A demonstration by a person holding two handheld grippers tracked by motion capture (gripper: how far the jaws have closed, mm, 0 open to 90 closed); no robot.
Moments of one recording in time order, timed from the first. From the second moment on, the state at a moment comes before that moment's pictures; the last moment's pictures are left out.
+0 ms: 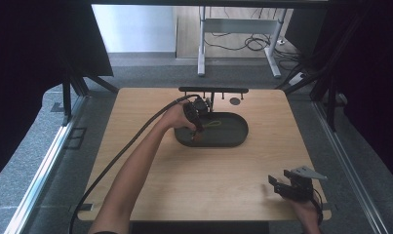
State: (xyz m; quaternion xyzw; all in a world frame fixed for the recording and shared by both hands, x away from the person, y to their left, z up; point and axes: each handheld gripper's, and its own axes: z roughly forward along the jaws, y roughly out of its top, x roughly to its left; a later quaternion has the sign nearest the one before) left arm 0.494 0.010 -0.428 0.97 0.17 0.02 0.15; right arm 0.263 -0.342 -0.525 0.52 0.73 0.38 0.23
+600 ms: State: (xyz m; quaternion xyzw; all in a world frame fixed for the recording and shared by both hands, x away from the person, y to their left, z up) left arm 0.488 0.015 -0.421 0.97 0.17 0.03 0.16; right arm 0.263 -0.341 -0.525 0.52 0.73 0.38 0.23
